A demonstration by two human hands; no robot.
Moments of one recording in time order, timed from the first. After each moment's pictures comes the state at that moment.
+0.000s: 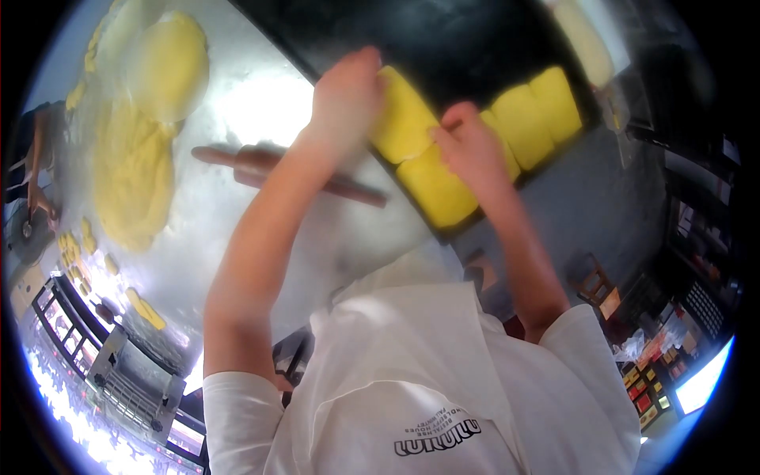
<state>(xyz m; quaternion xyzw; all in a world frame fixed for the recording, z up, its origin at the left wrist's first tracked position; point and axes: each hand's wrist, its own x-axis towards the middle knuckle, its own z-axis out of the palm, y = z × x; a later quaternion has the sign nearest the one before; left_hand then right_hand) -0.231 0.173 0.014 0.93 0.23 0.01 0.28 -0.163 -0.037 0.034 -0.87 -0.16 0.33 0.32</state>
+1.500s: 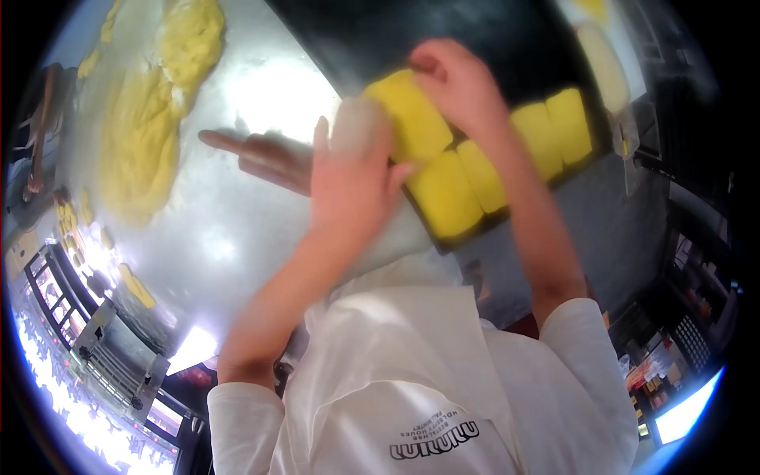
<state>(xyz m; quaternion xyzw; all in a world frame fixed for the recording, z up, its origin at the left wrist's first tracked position) -0.315 0.103 0.070 0.96 0.22 0.04 0.18 -0.108 0.040 0.024 -0.77 -0.43 0.19 0.43</state>
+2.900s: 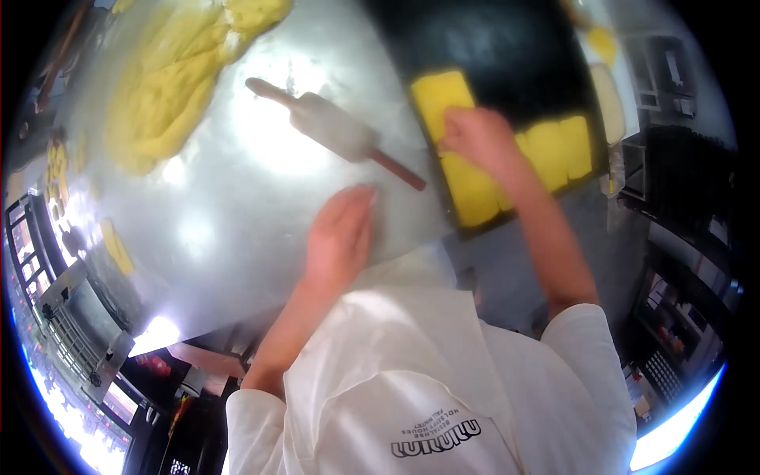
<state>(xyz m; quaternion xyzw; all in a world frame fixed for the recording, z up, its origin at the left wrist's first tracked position) -0.467 0.066 0.051 0.84 0.31 0.21 0.39 -0.162 0.025 0.041 -0.80 -0.50 0.31 0.08</state>
